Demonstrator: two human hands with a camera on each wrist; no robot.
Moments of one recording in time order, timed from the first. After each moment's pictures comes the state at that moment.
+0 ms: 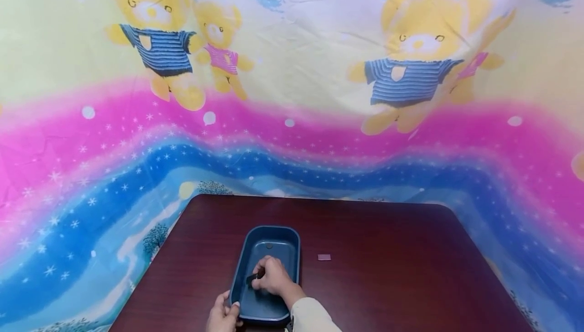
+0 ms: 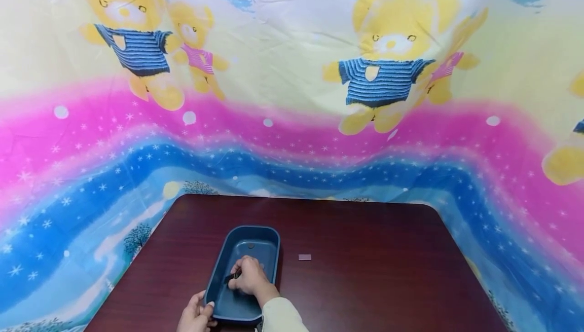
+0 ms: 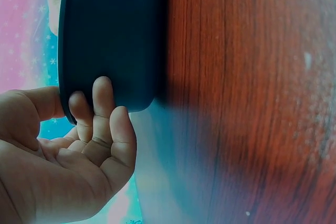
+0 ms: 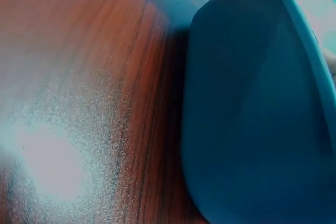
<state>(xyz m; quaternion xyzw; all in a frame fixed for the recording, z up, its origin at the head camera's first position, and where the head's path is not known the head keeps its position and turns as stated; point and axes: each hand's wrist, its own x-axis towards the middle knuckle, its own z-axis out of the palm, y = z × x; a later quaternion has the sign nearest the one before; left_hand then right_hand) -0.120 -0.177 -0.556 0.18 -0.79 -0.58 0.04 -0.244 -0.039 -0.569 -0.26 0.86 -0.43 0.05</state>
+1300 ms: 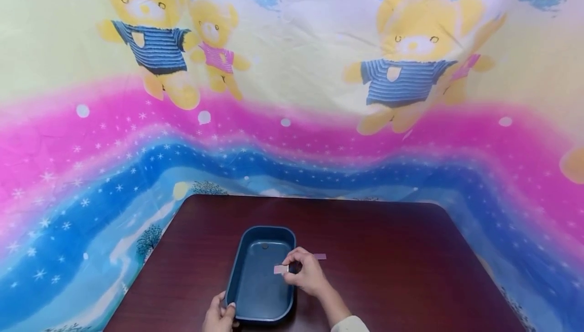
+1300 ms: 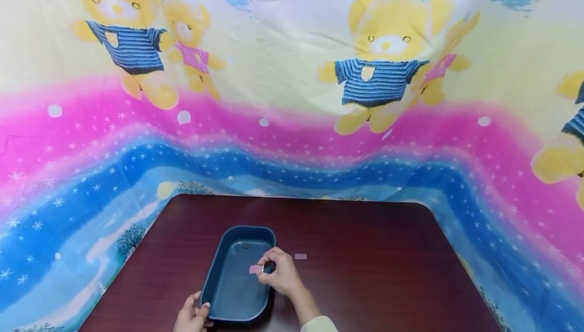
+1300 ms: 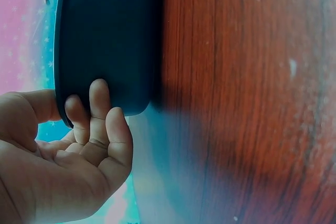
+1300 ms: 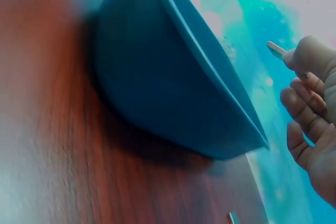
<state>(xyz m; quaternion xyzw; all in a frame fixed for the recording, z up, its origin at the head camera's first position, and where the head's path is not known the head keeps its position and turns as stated) -0.122 -0.178 -0.560 0.18 -0.80 -0.58 0.05 -0.226 0.049 -0.528 -0.30 0.79 -0.52 -0.09</state>
